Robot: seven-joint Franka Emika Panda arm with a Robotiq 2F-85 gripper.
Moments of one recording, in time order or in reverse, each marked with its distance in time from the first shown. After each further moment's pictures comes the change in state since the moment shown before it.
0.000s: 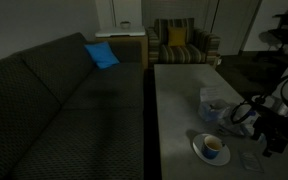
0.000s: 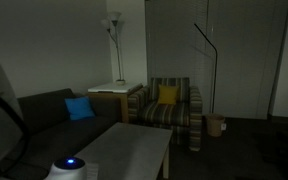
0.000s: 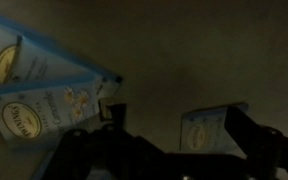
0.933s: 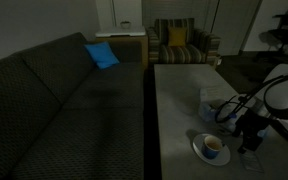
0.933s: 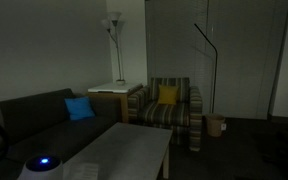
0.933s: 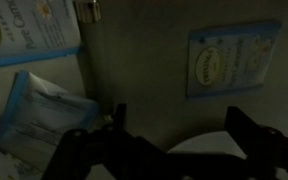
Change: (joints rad) arm 0.067 0.042 0.057 0.017 0.002 0.137 0.106
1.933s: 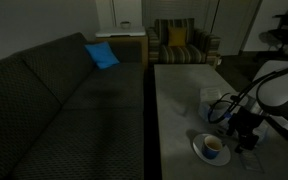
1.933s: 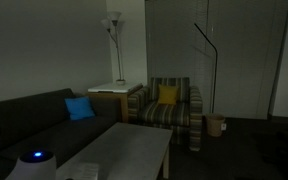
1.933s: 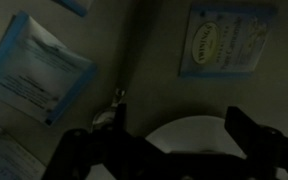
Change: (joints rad) arm 0.056 -0.021 -0.004 0.013 -0.018 -0.062 -0.062
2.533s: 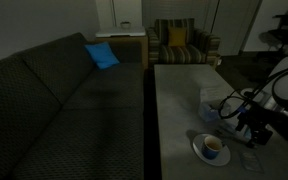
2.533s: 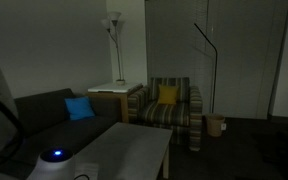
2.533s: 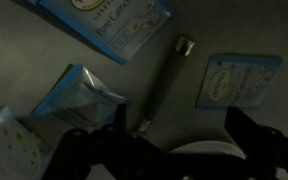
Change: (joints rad) arm -0.135 -0.008 0.031 -0.013 -0.068 0.001 -0.101
